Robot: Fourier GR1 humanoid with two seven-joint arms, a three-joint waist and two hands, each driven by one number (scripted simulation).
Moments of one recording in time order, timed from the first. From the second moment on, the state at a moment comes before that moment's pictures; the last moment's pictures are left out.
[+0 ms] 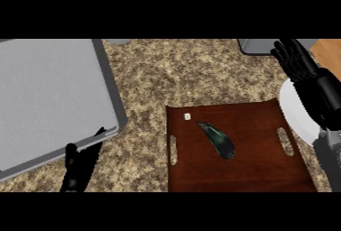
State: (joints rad) left arm 0.05 0.32 -0.34 -1.31 0.31 0.21 0.07; right arm -0.35 -0.41 0.04 -1.67 -0.20 0.11 0.06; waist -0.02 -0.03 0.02
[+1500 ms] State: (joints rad) left arm 0.08 0.40 -0.28 -1.36 0.24 0.13 -0.19; right arm -0.27 -0.22 0.51 -1.55 0.51 -0.21 0.52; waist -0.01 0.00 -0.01
